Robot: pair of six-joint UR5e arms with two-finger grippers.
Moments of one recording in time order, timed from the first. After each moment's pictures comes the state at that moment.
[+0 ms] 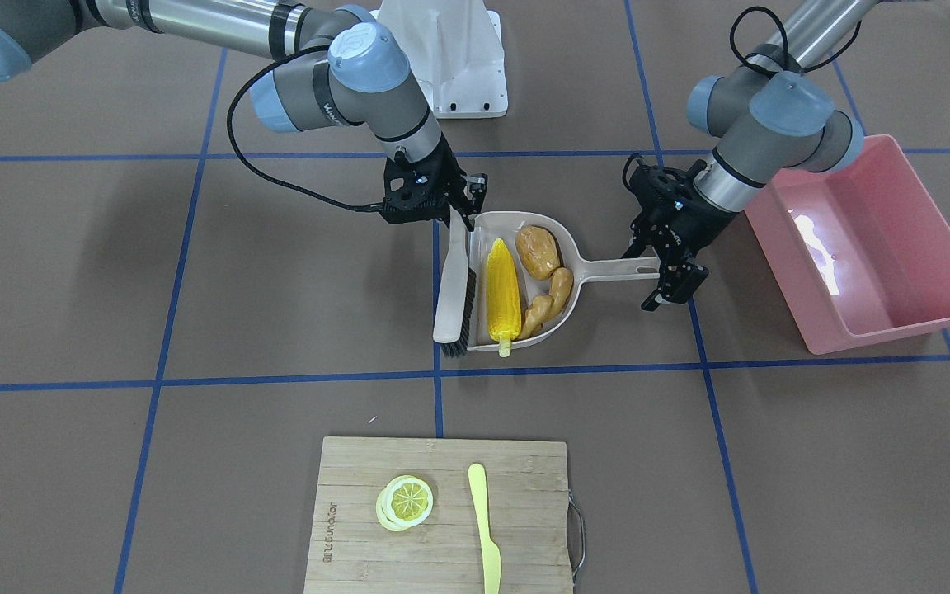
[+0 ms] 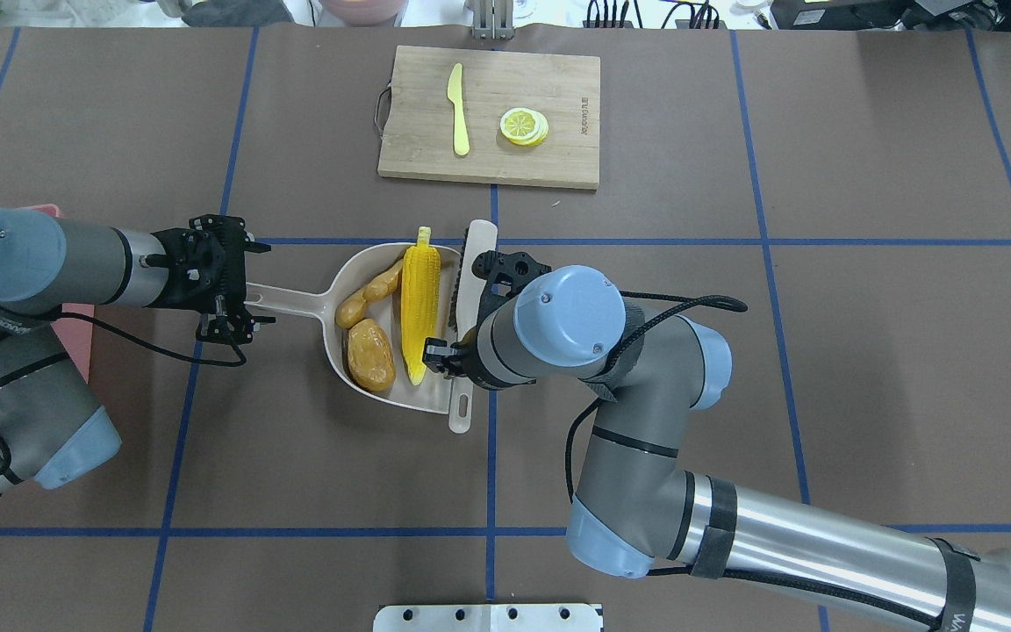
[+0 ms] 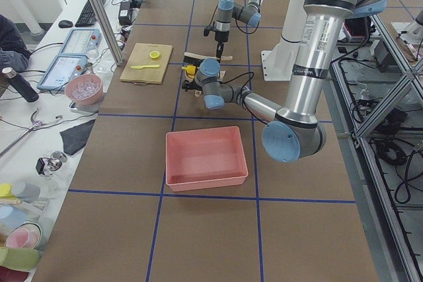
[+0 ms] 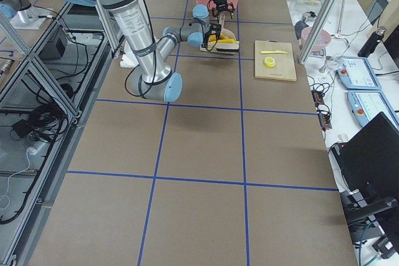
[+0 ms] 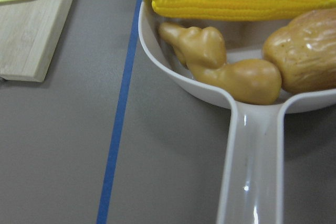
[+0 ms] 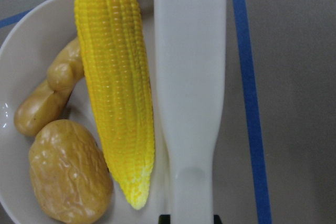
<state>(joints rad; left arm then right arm) -0.70 -1.80 -1.63 -2.48 -1.93 0.28 0.40 -0.87 1.56 -1.15 1.82 1.50</state>
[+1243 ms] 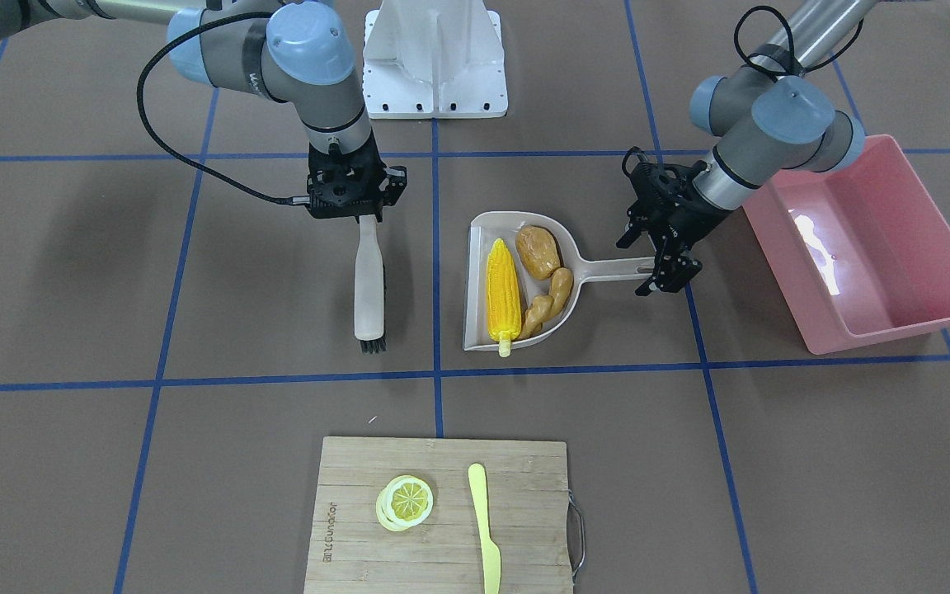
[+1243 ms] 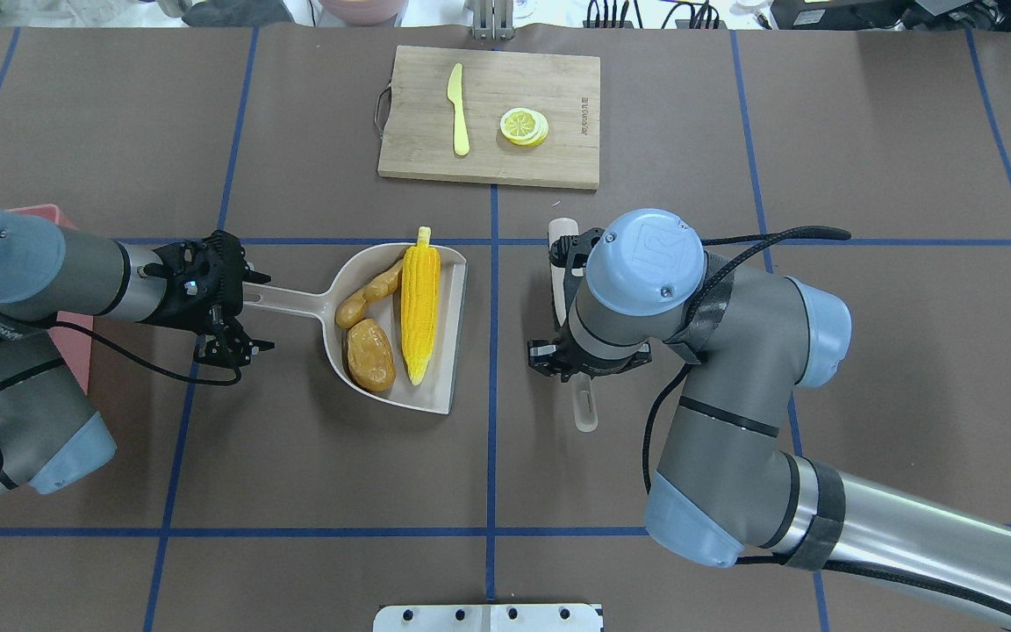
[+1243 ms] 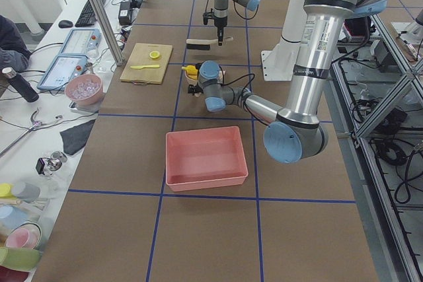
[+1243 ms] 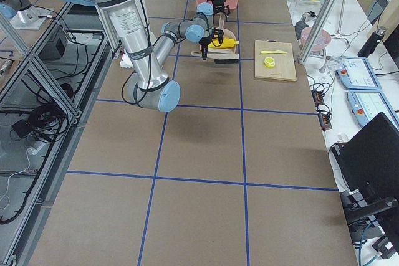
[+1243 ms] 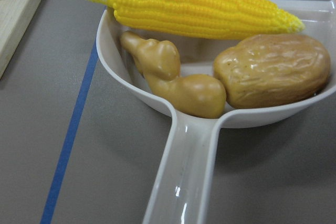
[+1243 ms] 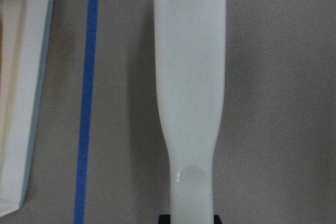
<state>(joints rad) -0.70 -1.79 -1.63 -2.47 -2.03 0.20 0.49 -0.99 1.81 -1.65 1.91 1.16</state>
